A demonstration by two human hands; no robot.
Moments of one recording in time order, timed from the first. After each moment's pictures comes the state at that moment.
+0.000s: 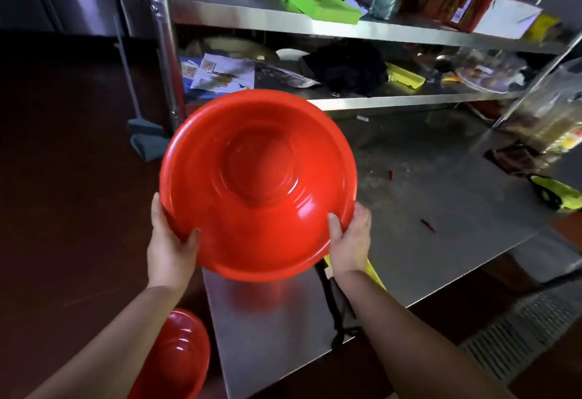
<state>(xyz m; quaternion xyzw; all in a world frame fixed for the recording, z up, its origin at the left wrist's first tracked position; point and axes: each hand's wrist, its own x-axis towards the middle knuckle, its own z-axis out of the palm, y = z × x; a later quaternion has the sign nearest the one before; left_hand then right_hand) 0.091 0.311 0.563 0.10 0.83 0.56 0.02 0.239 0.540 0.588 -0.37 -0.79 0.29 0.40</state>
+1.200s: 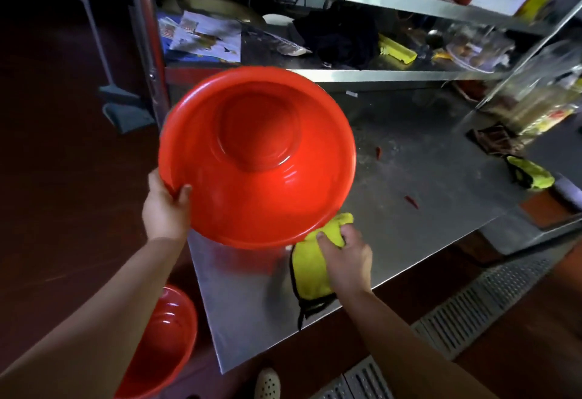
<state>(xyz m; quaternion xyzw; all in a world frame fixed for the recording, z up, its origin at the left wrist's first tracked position) 0.070 0.338 0.550 0.08 0.84 0.54 0.02 0.294 0.504 0.575 -0.48 -0.79 0.28 0.27</state>
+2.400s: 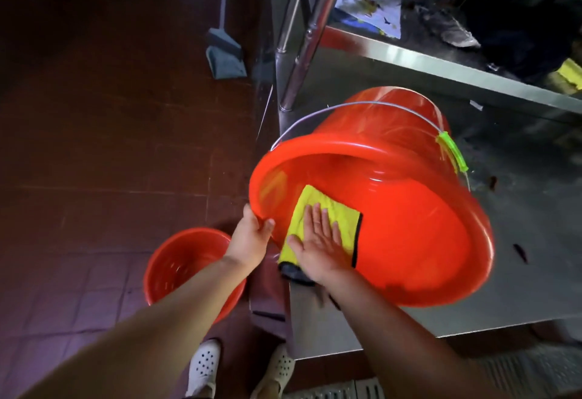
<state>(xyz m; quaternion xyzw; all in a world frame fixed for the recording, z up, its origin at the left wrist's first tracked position) 0.077 0.253 0.441 0.04 0.79 0.57 0.22 0.139 0.394 0.450 -0.19 -0.96 0.08 -0.18</state>
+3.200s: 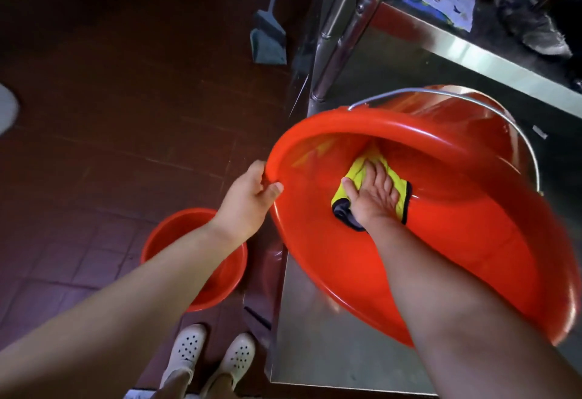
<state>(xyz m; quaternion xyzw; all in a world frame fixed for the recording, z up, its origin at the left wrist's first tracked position) 0.042 0.257 0.459 0.06 0.78 0.60 0.15 0.039 0.524 0.415 -0.24 -0.97 0.04 -0.03</state>
